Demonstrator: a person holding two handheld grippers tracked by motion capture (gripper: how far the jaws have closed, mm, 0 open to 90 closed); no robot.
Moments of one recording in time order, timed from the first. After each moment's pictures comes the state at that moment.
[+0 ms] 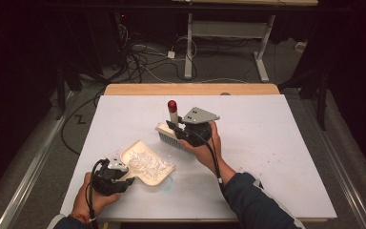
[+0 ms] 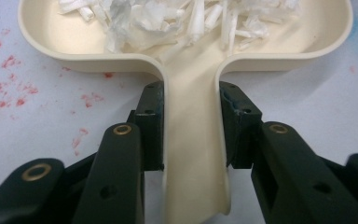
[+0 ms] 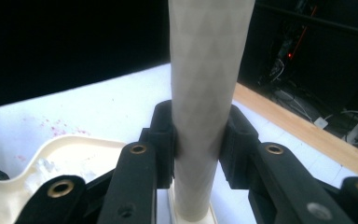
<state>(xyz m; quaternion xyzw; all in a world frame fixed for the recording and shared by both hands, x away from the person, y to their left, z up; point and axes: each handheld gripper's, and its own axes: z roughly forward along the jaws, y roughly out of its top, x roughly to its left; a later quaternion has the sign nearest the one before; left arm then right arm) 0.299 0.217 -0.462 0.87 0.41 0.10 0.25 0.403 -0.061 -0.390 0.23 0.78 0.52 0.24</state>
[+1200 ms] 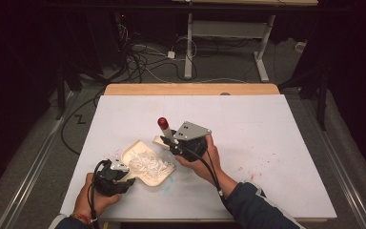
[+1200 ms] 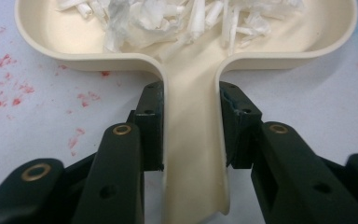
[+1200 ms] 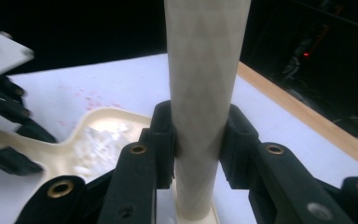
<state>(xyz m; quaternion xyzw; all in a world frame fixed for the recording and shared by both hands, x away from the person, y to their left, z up) 0.299 0.212 -0.465 0.87 0.41 0.11 0.24 0.364 -0.047 -0.394 0.19 0.82 0.49 0.24</state>
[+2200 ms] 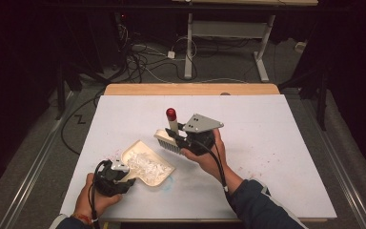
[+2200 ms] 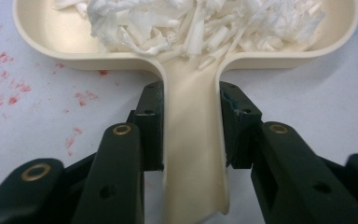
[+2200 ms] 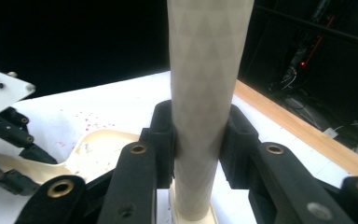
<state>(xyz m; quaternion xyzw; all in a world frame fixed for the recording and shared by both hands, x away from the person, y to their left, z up) 0.298 0.211 -0.465 0.87 0.41 0.11 0.24 0.373 -0.067 -0.377 0.20 0.79 0.52 0.23</state>
